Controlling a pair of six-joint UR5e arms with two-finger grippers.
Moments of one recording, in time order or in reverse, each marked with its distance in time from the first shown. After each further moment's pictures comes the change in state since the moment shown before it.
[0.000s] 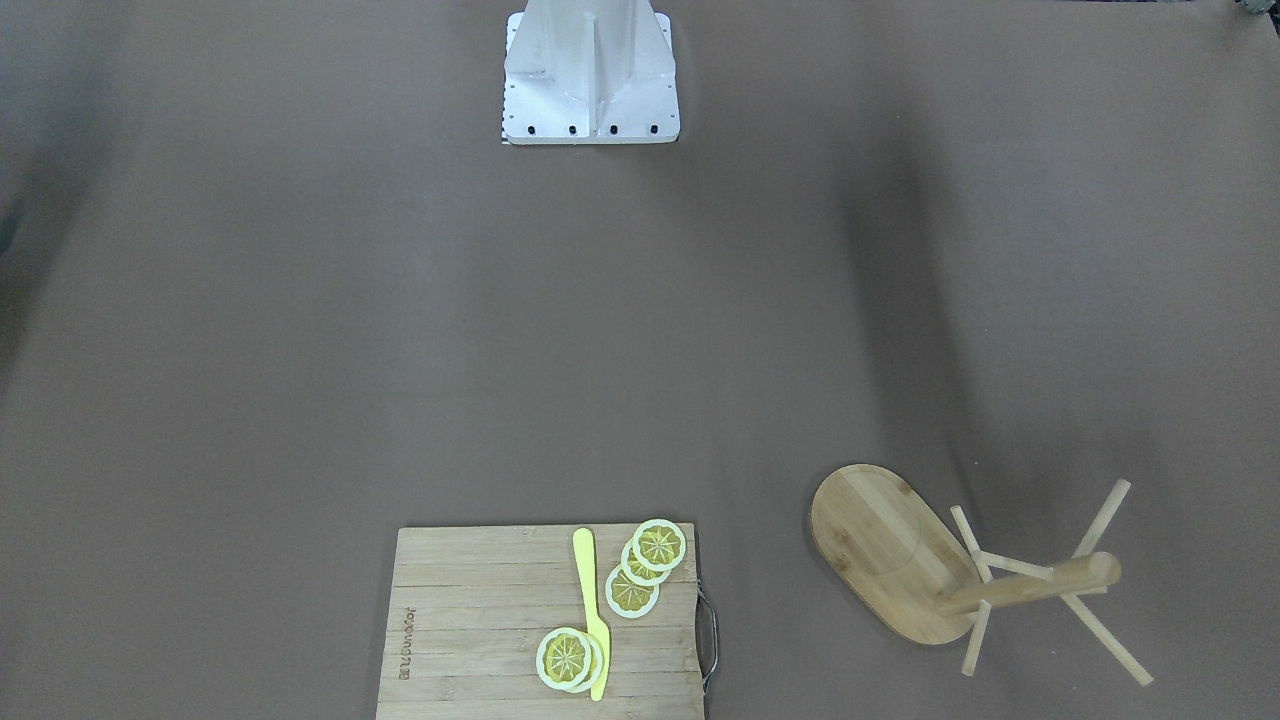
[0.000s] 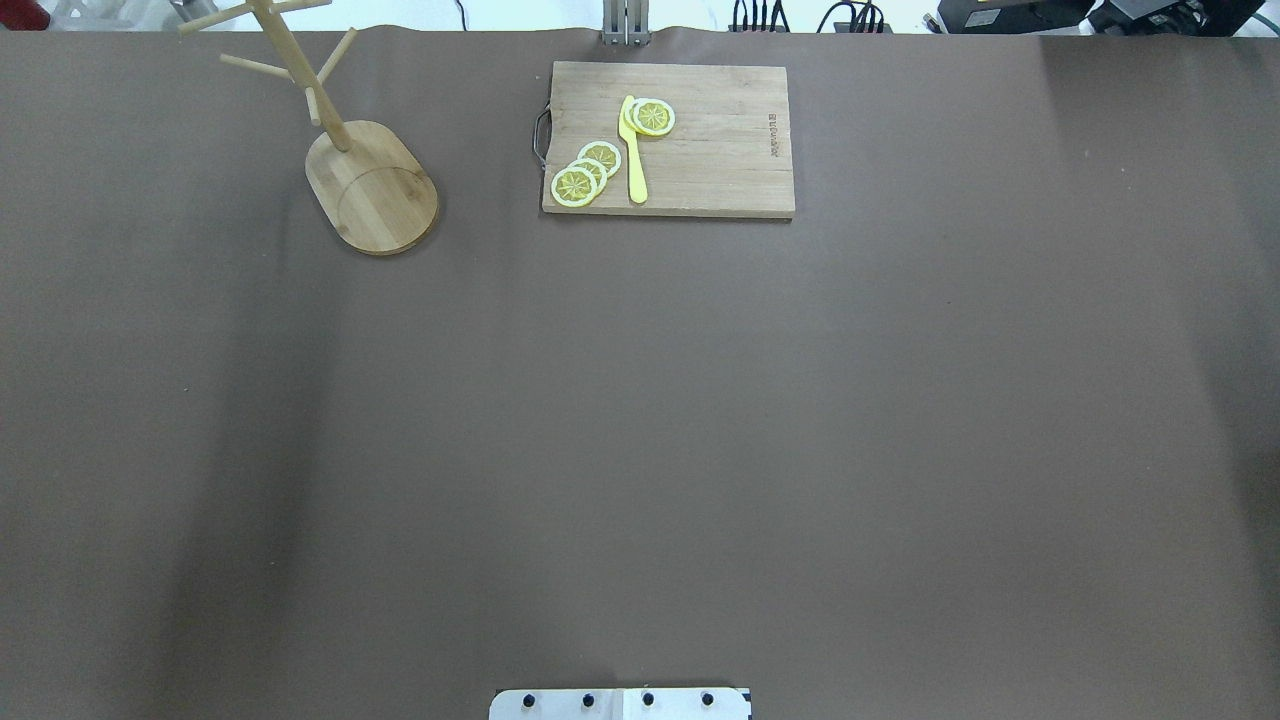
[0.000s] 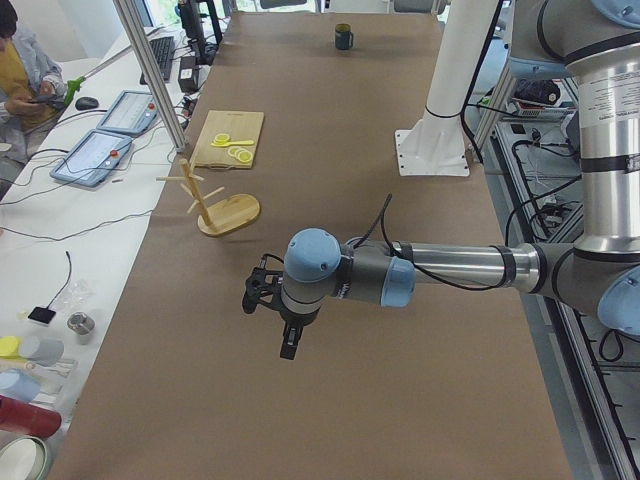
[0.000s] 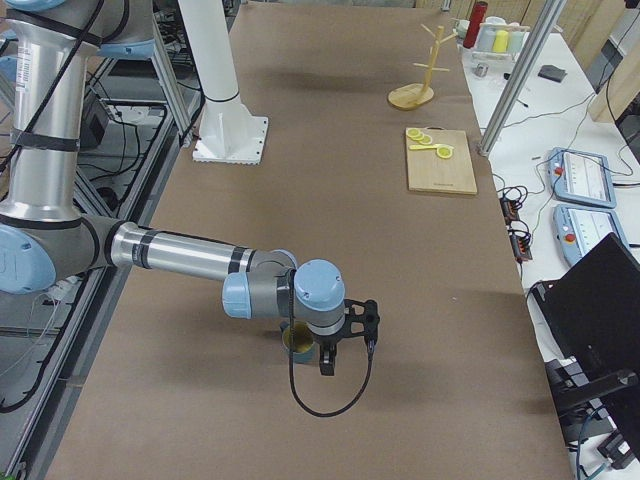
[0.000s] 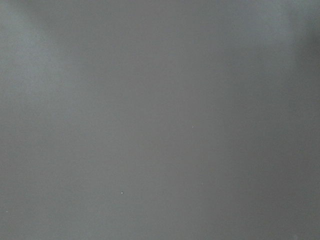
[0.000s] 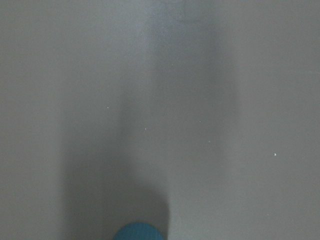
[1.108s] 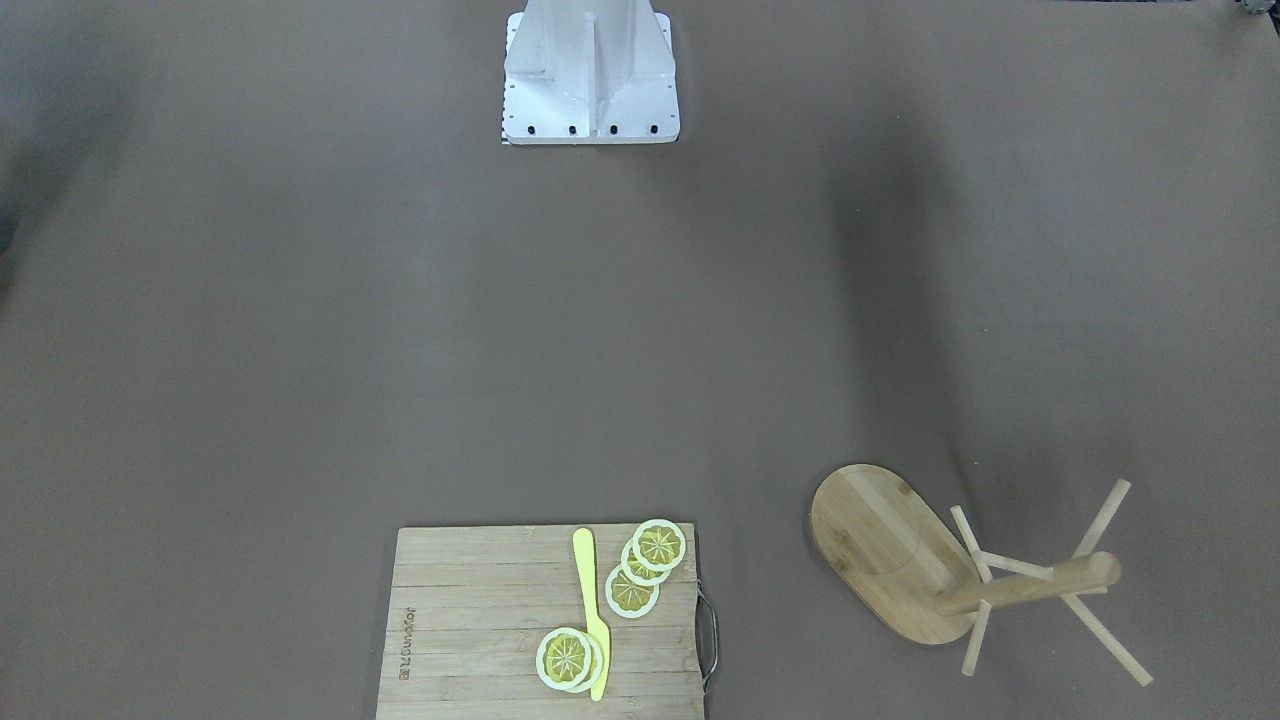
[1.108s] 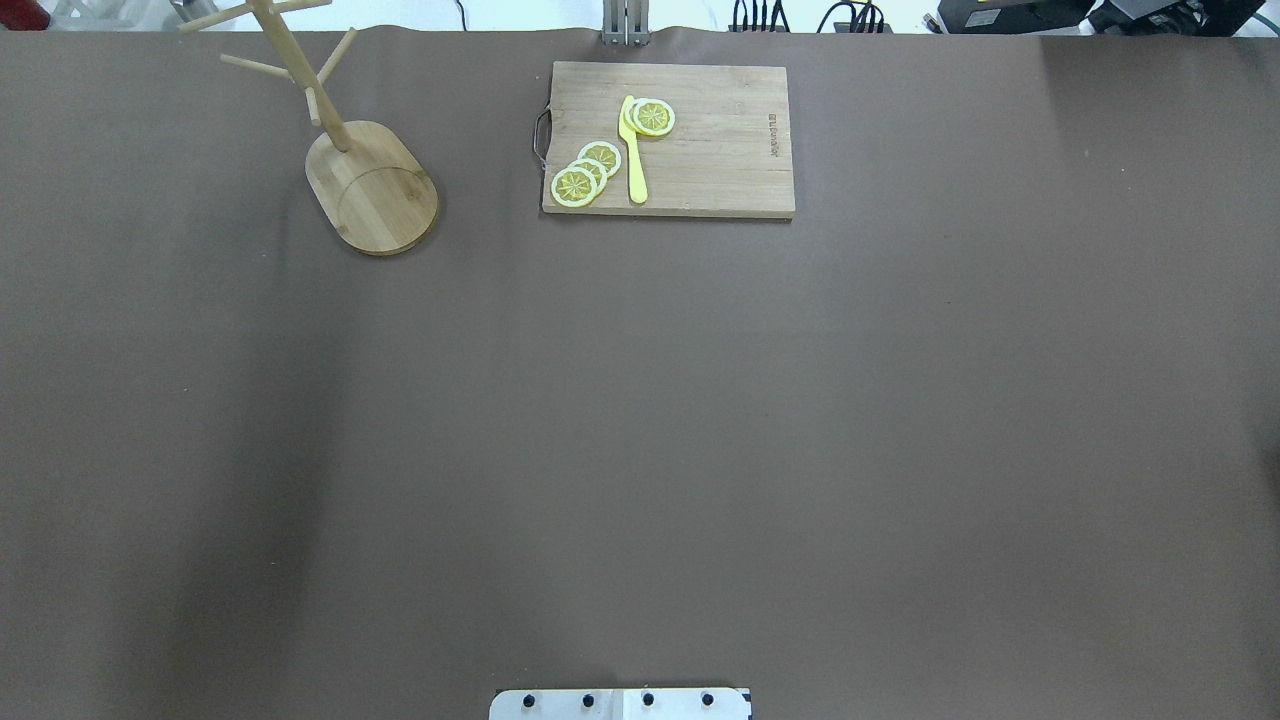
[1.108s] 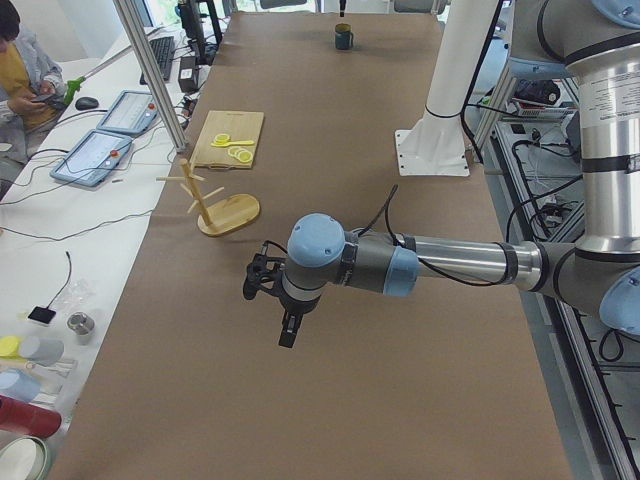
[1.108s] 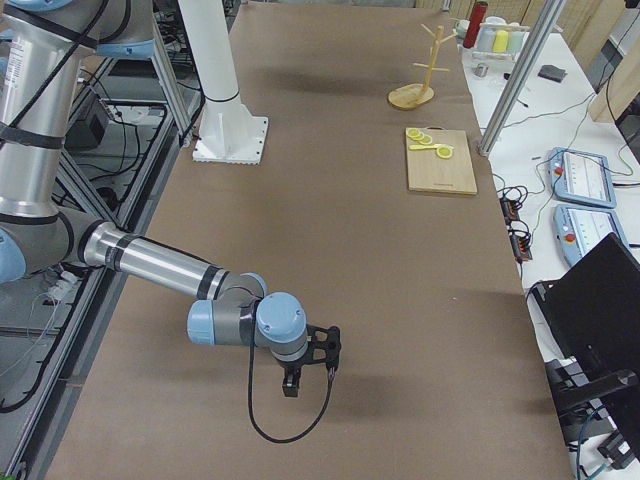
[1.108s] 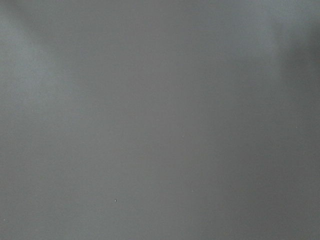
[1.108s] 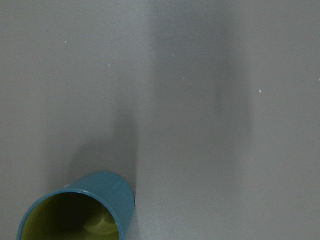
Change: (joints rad) left arm -0.001 0.006 -0.047 0.003 -0.003 -0.016; right arm -0.055 -0.106 -0.059 0.123 0.003 0.004
